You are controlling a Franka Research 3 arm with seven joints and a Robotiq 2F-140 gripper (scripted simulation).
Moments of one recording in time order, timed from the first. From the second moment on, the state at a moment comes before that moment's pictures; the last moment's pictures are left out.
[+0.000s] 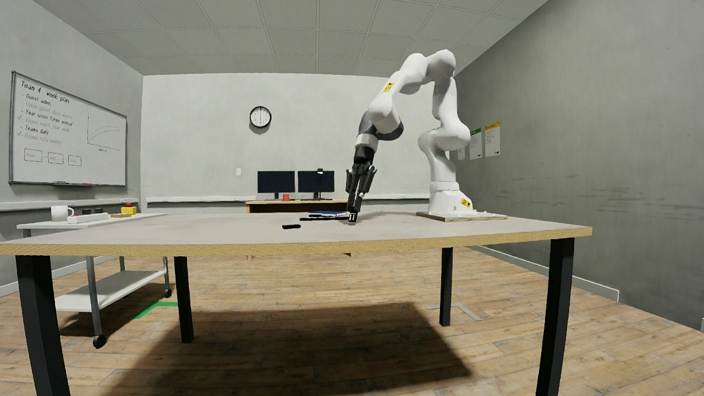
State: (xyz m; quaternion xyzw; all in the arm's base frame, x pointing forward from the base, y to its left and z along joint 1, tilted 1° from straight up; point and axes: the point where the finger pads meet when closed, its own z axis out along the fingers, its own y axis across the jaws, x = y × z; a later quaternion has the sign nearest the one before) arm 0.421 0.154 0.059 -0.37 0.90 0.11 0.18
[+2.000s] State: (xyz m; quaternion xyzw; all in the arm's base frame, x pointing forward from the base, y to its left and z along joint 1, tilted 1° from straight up) arm 0.396 0.116 0.025 -0.34 0.79 0.24 0.44
